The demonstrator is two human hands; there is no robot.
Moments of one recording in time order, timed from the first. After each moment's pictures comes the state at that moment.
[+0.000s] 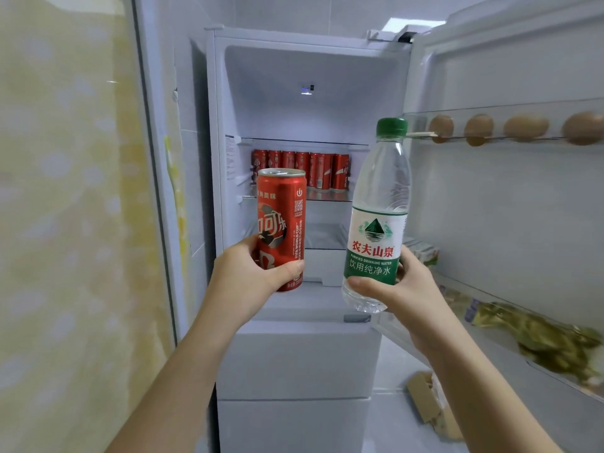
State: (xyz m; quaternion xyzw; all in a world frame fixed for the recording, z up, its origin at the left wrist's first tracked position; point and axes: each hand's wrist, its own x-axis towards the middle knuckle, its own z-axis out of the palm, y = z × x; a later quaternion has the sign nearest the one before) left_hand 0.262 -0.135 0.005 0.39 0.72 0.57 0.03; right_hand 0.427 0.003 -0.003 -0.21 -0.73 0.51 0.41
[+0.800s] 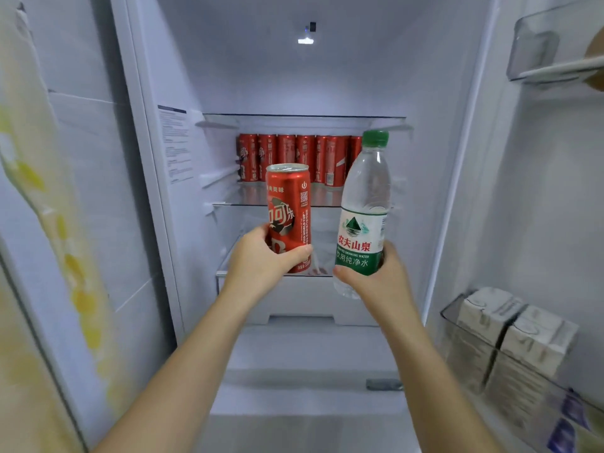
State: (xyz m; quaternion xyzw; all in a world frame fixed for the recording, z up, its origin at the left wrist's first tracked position) left_hand 0.092 0.114 -0.016 0.37 0.75 0.55 0.00; right_hand 0.221 0.232 -0.047 -0.25 -0.70 0.49 0.46
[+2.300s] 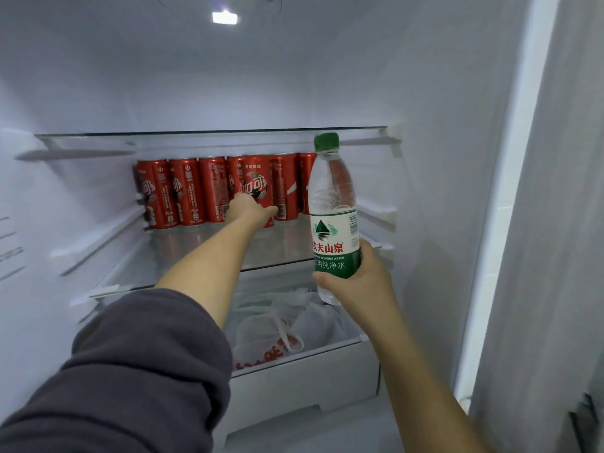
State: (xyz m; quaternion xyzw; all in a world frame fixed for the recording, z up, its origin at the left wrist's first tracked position) left_hand -0.123 0.414 0.046 0.36 0.82 0.45 0.02; right_hand 0.111 0.360 -0.030 -0.38 -0.70 0.39 0.47
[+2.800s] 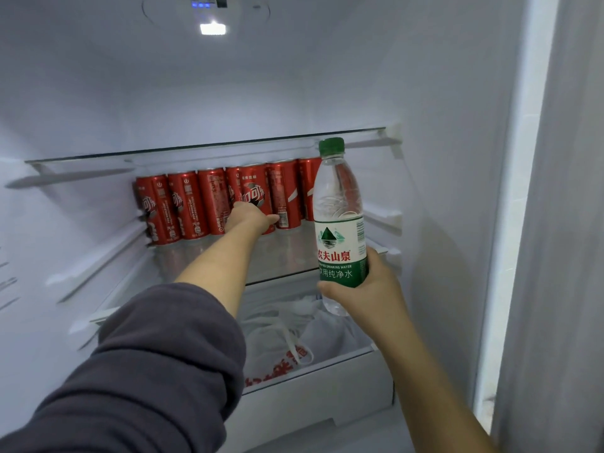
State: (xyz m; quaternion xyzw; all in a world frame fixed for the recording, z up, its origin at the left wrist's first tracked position) left_hand -0.120 0.424 0.059 0.33 0.87 0.37 0.01; right_hand 0.111 0.366 -0.032 -0.37 -0.68 0.41 0.47
